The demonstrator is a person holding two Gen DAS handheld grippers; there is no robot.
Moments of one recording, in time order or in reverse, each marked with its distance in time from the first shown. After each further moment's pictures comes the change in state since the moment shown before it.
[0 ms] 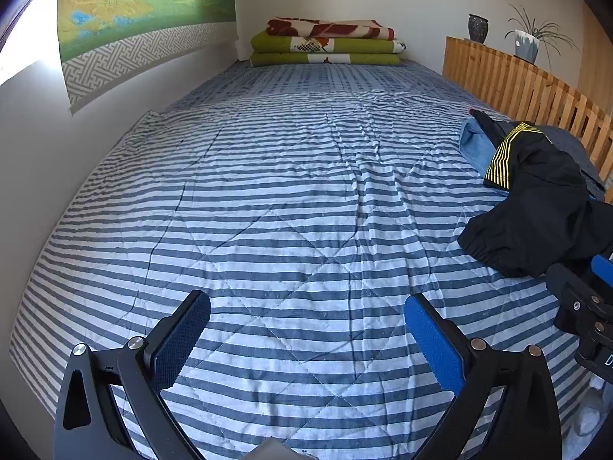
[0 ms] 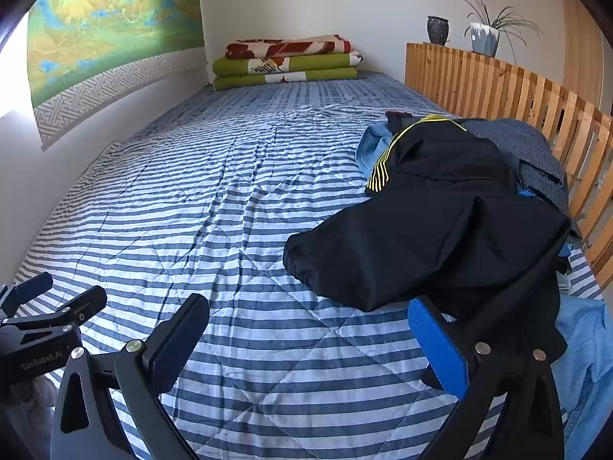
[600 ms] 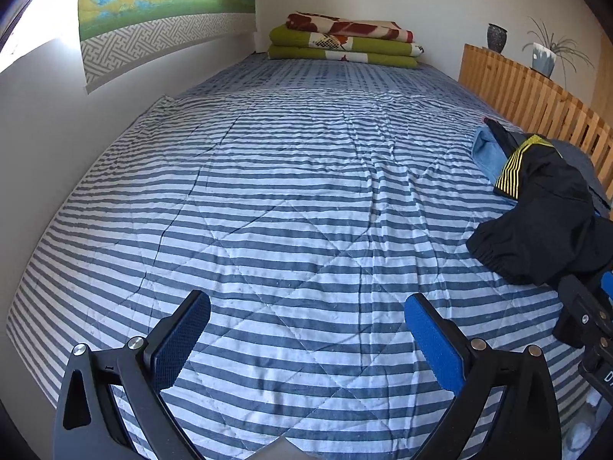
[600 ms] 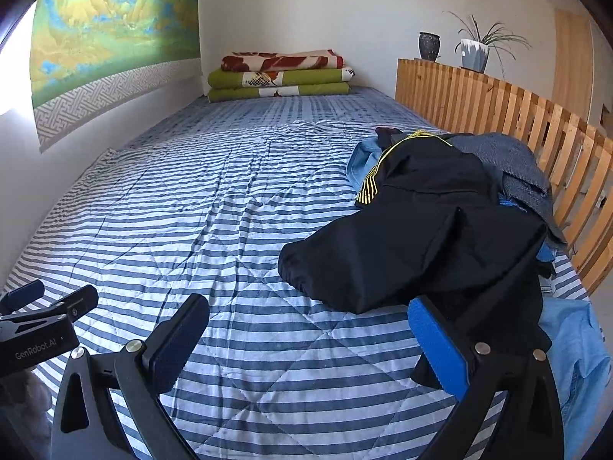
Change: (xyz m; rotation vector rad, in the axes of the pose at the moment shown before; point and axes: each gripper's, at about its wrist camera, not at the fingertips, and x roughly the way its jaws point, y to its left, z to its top) left arm -0.006 0.016 -0.005 -0.054 0.028 0.012; right arm -0.011 0.003 -0.005 0.006 -0.039 -0.043
